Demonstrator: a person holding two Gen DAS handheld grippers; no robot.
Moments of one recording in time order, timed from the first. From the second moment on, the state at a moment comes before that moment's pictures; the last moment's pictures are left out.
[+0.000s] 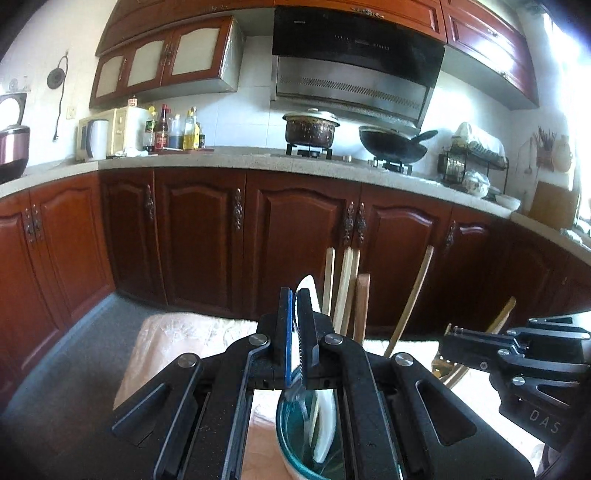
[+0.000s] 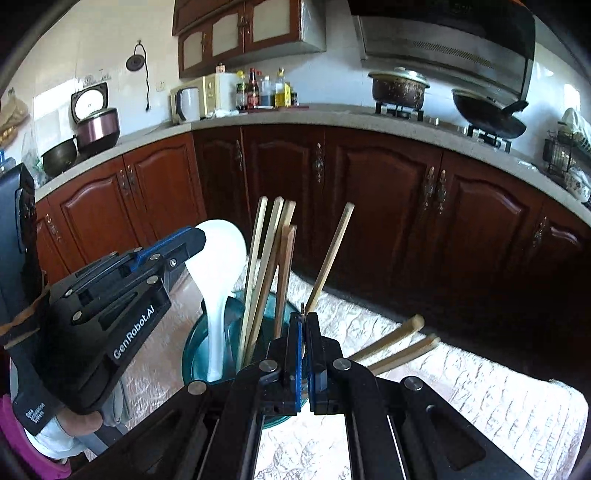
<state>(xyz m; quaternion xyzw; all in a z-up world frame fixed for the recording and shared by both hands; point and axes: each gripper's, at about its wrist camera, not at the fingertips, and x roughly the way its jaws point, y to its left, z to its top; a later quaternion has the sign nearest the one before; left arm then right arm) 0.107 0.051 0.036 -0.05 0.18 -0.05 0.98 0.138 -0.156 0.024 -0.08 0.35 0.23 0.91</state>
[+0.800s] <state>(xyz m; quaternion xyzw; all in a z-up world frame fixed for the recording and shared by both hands) 0.076 0.047 0.000 -0.03 0.25 -0.06 0.97 0.134 -0.156 -0.020 -0.04 0.40 0.25 0.88</state>
